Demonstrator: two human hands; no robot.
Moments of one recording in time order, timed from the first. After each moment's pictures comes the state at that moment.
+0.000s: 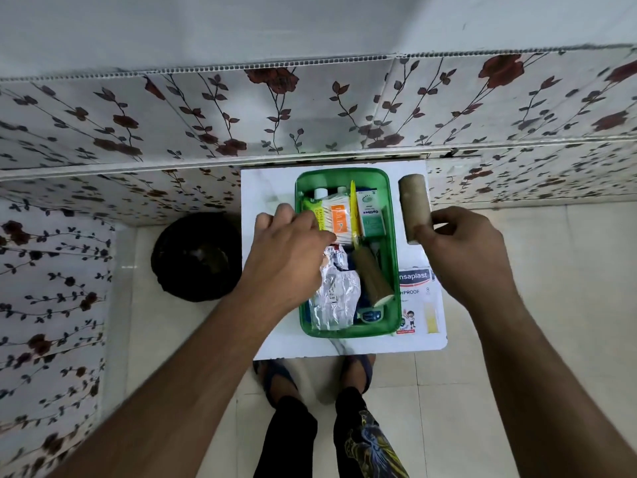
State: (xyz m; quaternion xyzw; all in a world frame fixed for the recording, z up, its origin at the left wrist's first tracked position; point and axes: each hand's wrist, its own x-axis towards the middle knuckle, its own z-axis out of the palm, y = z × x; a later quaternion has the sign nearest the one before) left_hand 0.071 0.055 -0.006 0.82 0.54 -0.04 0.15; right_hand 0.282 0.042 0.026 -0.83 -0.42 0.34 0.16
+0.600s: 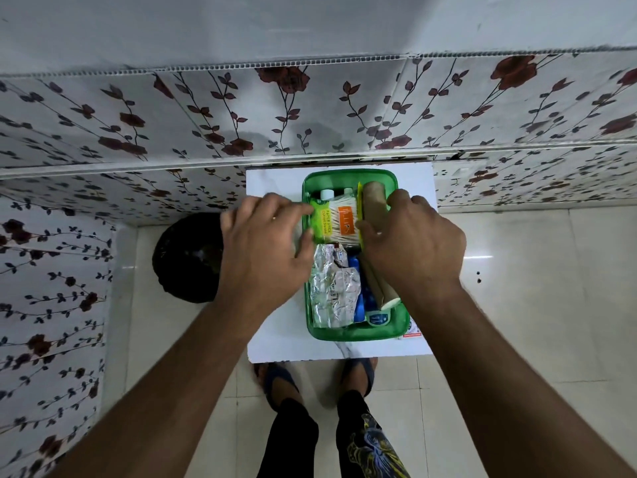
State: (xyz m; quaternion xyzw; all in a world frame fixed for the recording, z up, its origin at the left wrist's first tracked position) left_hand 0.046 0.052 -0.001 0.75 0.63 0.13 0.11; right_hand 0.226 0.057 0.012 -0.74 -0.67 0.09 0.02
